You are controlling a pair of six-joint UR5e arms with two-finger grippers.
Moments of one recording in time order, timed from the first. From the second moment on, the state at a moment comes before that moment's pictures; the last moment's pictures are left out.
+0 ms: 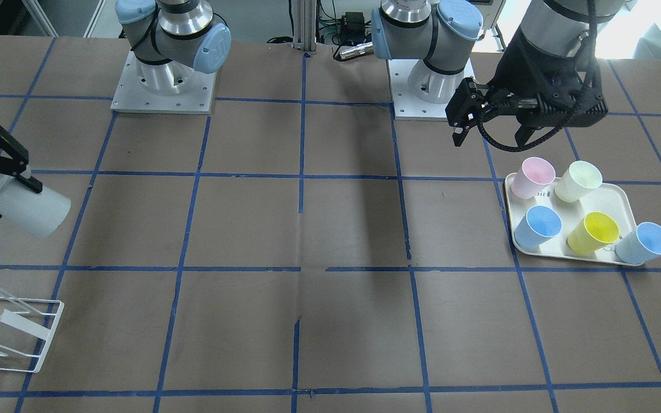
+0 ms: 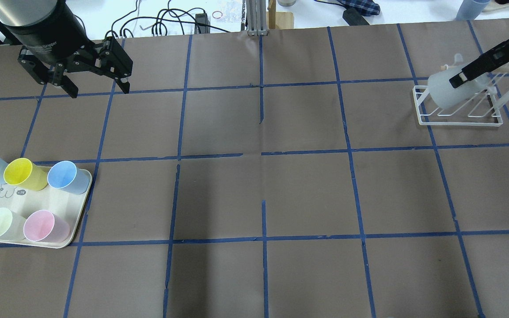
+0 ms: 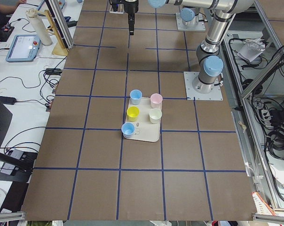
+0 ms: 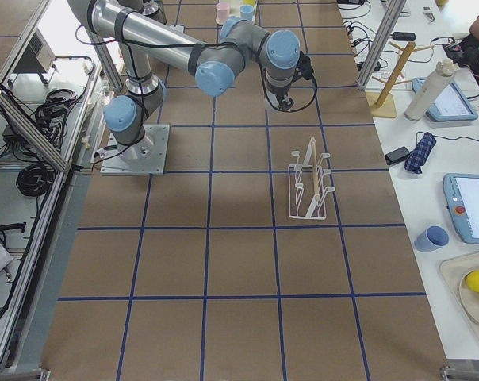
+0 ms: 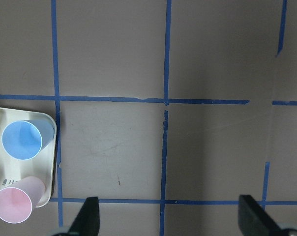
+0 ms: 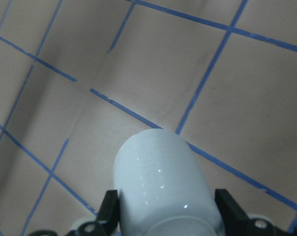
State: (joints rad) left arm -1.50 -1.59 -1.45 -1.69 1.54 0.03; right arm 1.09 -1.49 1.59 -1.44 -1.04 -1.01
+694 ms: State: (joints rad) left arm -1.19 -1.60 -1.50 -2.12 0.94 0.25; right arm 1.14 -1.49 1.60 -0.97 -0.64 -1.00
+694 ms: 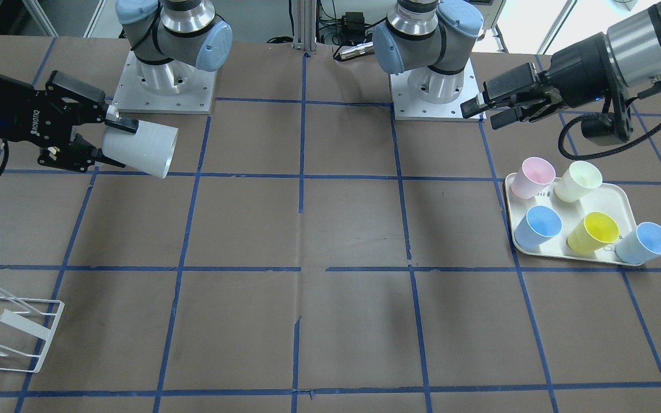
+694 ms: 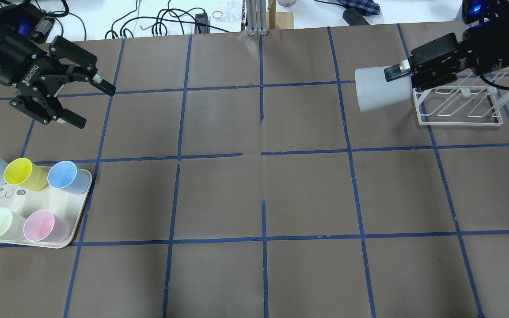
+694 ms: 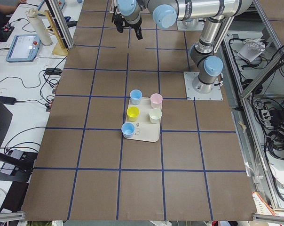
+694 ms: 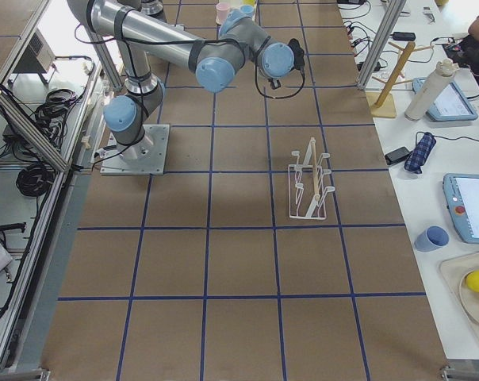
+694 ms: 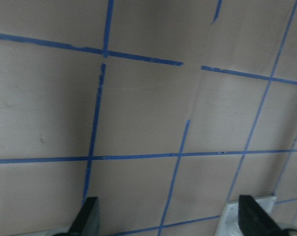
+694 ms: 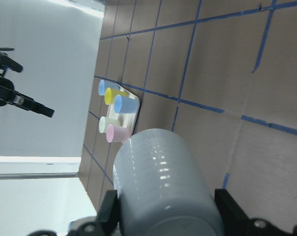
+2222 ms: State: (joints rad) left arm -1.45 -1.59 -1.79 -2.18 0.28 0.39; right arm 1.43 -1.49 1.60 -0.51 -0.20 -1.02
